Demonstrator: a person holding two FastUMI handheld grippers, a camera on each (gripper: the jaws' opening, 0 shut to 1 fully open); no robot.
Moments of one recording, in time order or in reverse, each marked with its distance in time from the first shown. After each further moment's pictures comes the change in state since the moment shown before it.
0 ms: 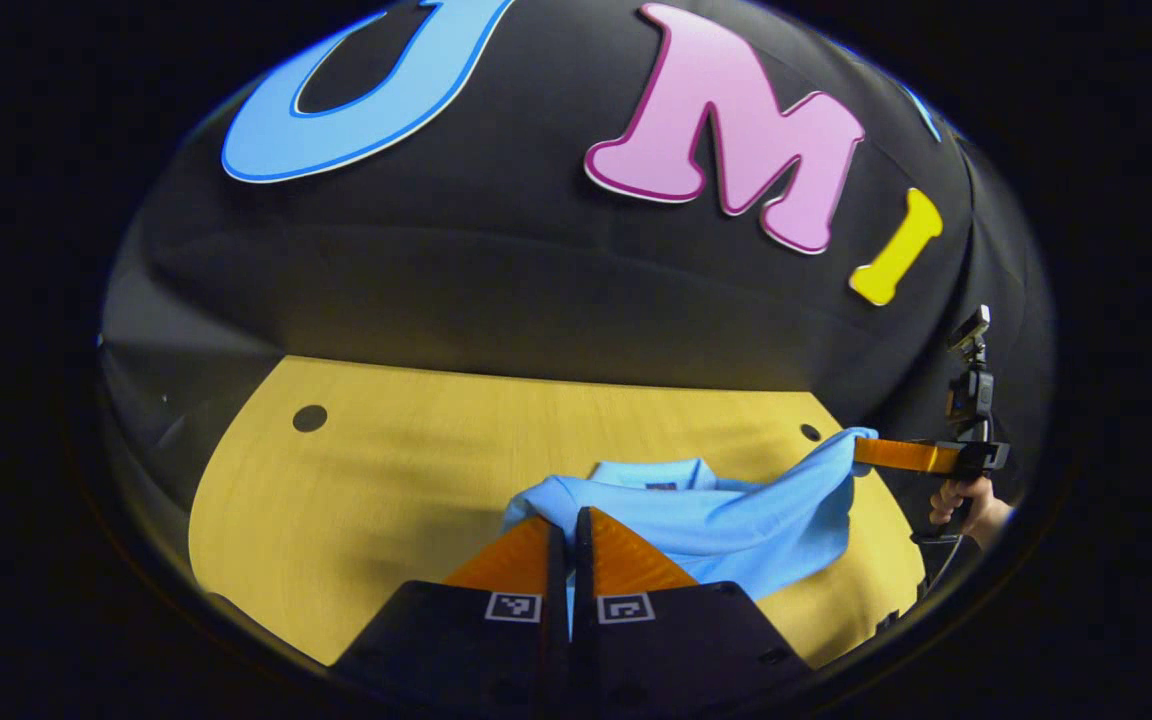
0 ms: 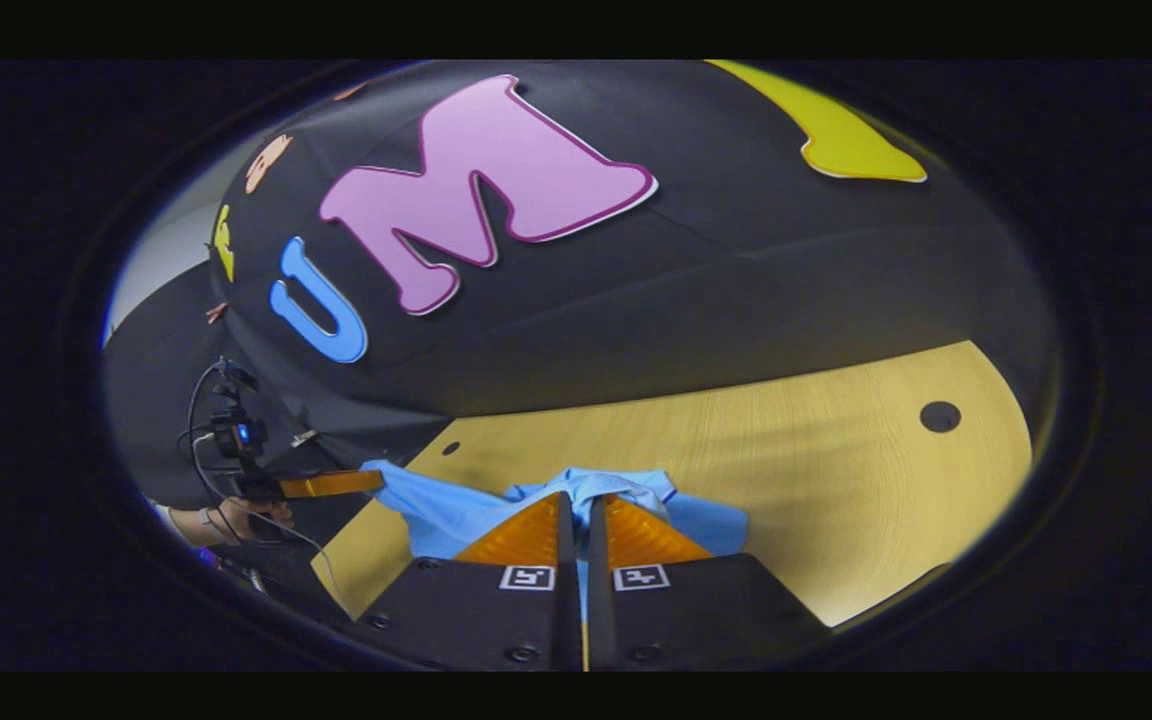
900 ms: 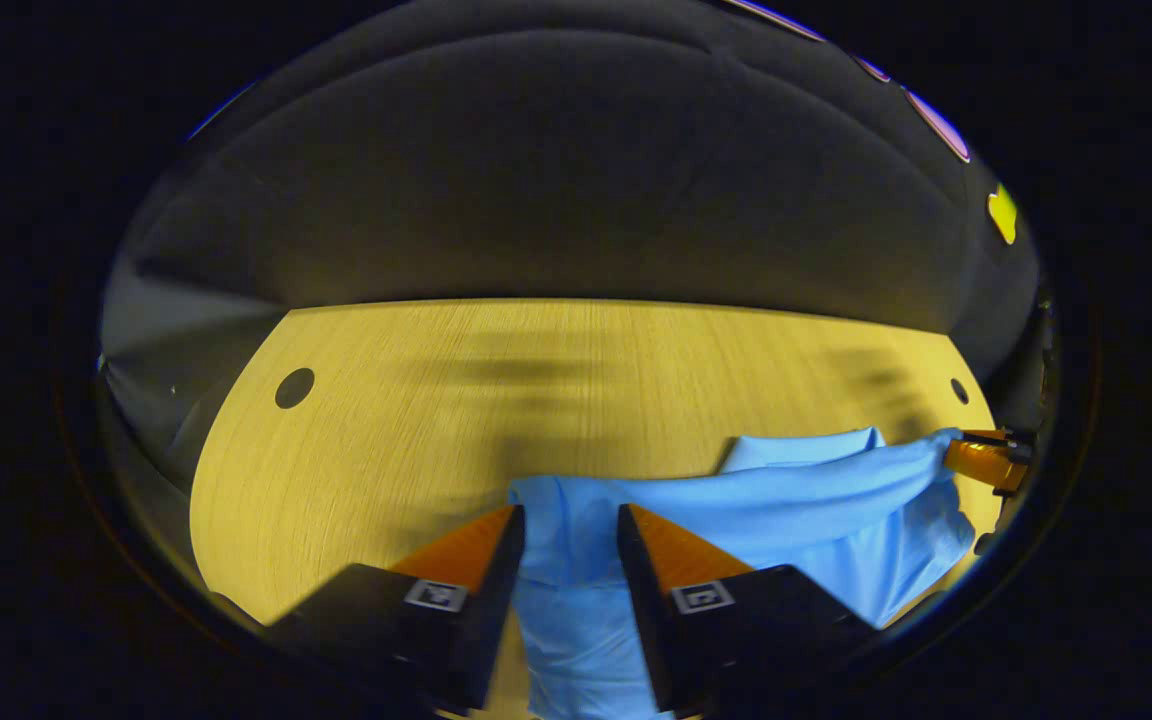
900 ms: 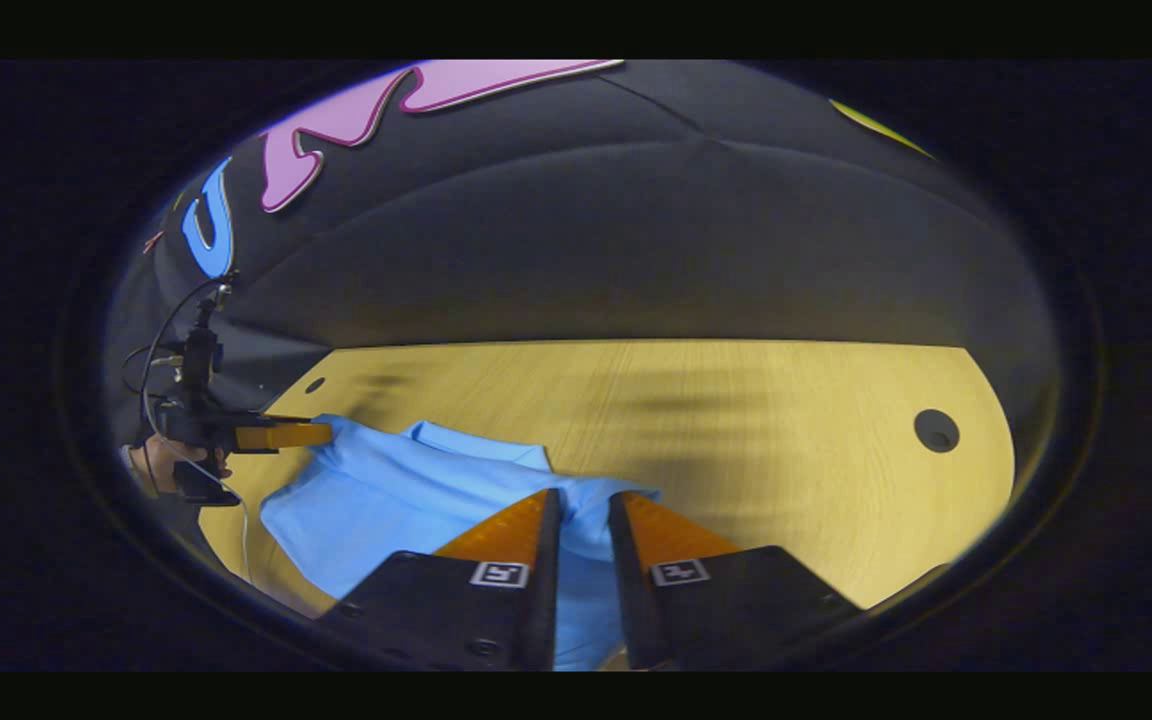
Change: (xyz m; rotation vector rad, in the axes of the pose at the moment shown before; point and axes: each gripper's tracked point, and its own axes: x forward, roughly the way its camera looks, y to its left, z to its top) left arm 0.130 0.034 -0.047 0.009 0.199 0.189; right arm 0.083 -0.085 -0.065 -0.141 0.199 -0.250
